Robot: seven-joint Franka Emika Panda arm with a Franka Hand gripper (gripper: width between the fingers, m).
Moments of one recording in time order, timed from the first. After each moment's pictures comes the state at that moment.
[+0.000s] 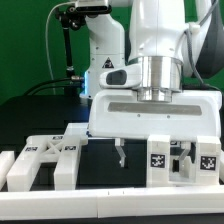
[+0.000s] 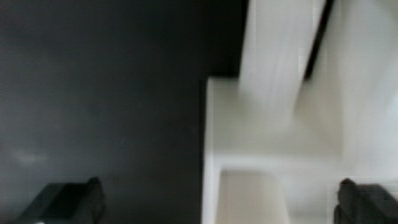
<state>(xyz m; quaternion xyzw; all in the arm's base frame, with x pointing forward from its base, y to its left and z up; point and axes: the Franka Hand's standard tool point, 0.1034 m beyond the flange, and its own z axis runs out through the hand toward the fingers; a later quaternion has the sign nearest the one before) 0.594 0.027 0.018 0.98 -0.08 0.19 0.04</state>
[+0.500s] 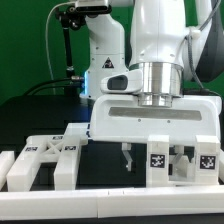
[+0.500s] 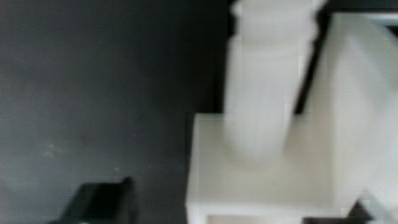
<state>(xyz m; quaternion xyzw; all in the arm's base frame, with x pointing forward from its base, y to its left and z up) 0.593 0.026 0.016 0.98 -0.08 0.19 0.04</state>
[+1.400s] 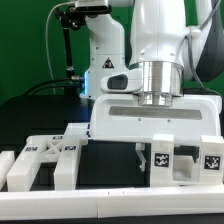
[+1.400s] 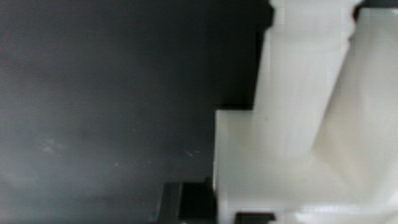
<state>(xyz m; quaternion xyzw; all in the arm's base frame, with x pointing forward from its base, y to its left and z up) 0.593 0.026 0.017 0.98 -0.08 0.19 0.04</state>
